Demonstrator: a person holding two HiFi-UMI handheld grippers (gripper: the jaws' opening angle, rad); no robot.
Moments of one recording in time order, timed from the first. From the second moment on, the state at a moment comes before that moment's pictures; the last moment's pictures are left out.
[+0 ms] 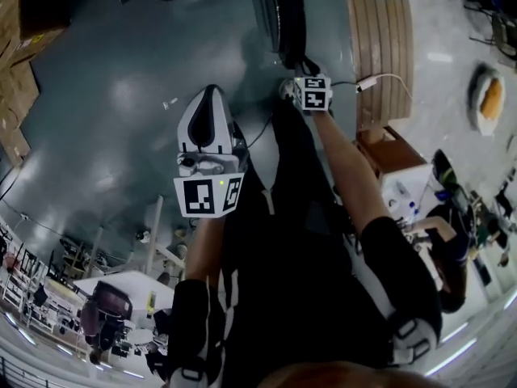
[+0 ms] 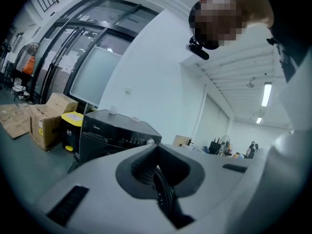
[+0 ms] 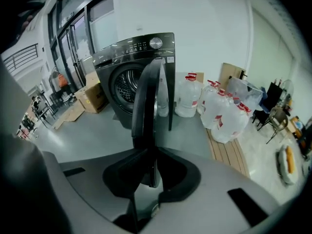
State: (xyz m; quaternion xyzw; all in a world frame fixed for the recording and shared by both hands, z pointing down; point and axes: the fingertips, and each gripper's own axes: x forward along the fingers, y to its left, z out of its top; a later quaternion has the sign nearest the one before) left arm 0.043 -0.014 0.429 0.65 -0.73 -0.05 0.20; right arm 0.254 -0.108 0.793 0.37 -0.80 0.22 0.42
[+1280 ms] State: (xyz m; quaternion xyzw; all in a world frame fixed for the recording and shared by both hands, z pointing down) left arm -0.168 0.079 0.435 0.66 -0.72 -0.08 0.19; right arm 0.069 -0.053 0.811 0.46 -0.75 0.28 0.38
